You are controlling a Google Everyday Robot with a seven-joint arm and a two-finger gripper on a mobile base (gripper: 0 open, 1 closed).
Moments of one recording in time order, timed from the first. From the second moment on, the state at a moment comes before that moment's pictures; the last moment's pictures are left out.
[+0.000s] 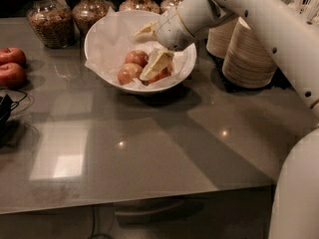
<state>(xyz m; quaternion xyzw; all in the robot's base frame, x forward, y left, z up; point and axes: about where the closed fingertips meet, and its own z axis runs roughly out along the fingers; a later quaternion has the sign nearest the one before) 0.639 0.033 0.914 -0.77 0.49 0.18 0.38</state>
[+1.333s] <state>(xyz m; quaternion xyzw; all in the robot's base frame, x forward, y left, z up) 0.633 0.062 0.872 -0.80 0.47 0.20 0.32</state>
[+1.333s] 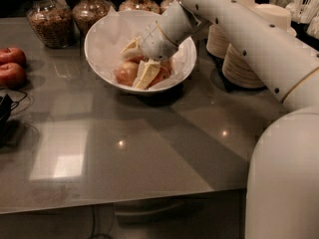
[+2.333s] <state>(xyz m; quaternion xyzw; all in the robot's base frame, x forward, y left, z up) 0.640 0.067 0.865 -0.81 0.47 0.20 0.29</state>
